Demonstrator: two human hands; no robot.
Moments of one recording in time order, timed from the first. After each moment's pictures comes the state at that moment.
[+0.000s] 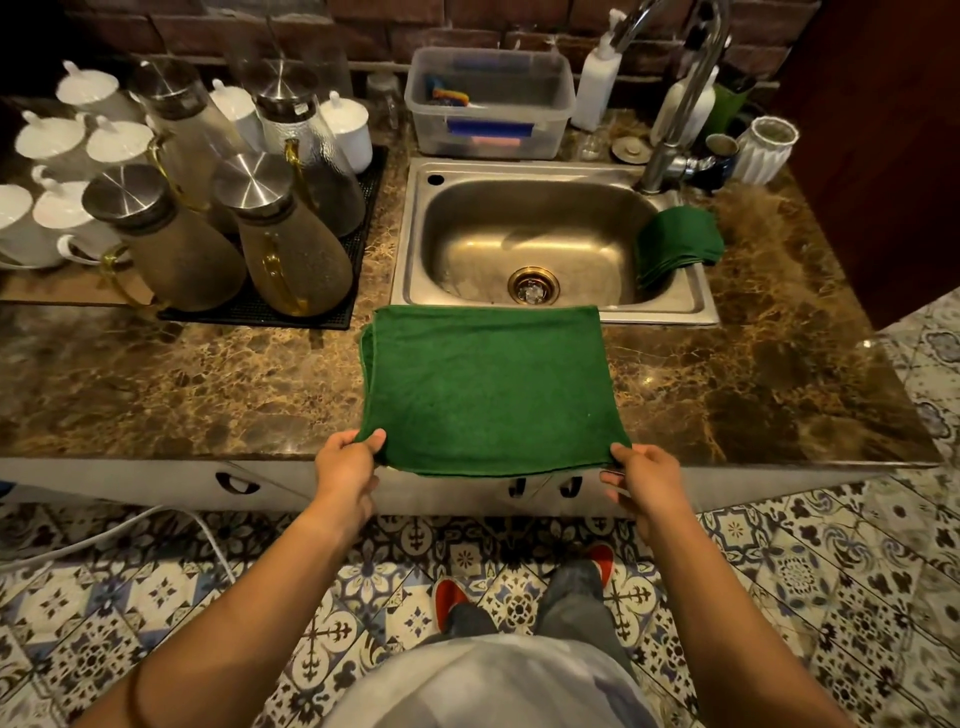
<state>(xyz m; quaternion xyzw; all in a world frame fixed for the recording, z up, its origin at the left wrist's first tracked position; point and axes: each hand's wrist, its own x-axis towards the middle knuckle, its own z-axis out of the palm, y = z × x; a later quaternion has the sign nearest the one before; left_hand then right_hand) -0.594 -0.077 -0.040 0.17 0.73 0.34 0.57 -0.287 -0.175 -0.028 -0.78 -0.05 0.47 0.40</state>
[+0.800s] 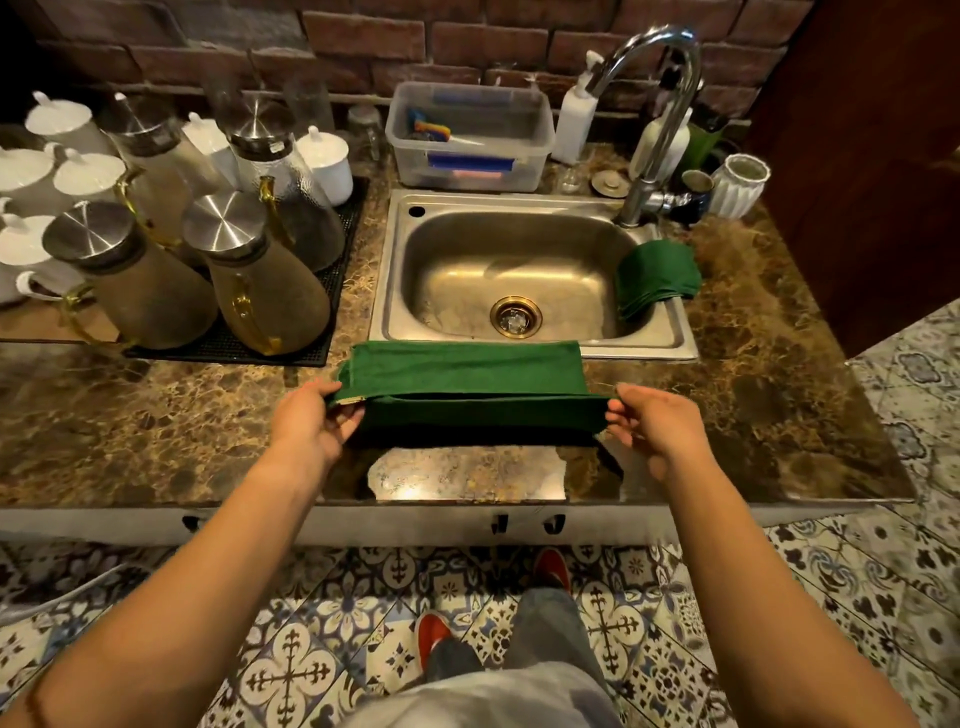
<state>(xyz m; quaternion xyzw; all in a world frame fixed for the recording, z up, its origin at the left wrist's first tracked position) -0.575 0.018 0.021 0.06 0.61 0.43 0.66 -0.242 -0.095 0.040 -0.71 -0.07 0.48 0.51</state>
